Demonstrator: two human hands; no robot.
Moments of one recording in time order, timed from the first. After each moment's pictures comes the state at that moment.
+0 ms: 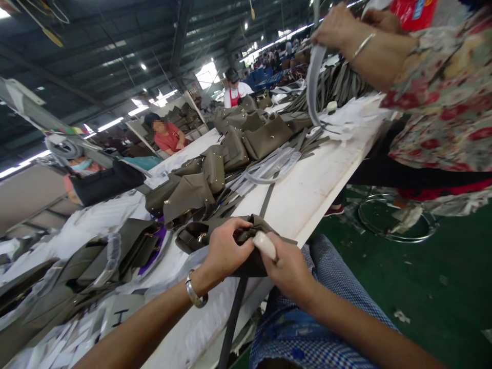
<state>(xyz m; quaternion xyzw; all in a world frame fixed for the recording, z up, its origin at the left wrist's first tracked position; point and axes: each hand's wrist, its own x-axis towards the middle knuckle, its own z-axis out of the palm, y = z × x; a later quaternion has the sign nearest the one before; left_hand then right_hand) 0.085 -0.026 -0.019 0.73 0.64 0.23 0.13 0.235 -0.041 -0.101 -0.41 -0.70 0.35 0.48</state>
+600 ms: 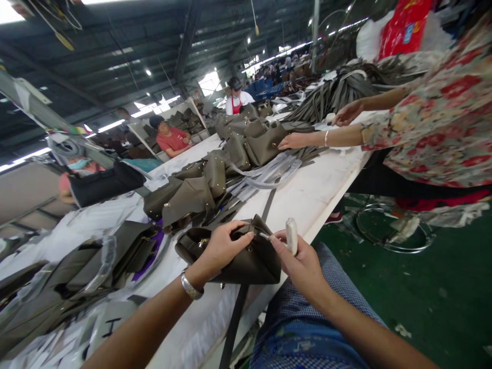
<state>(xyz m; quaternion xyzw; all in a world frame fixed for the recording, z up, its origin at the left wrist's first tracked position) 0.062 -0.007 -0.020 0.71 0.60 0.26 0.26 0.242 -0.030 -0.104 -0.44 -0.52 0.48 0.55</state>
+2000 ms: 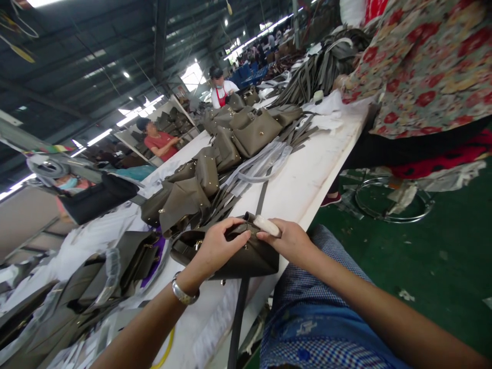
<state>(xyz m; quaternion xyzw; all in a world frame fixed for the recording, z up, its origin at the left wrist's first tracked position) 0.073 -0.009 -0.007 0.74 0.61 0.18 0.22 0.257 0.004 -0.110 -0.47 -0.67 0.42 0.40</state>
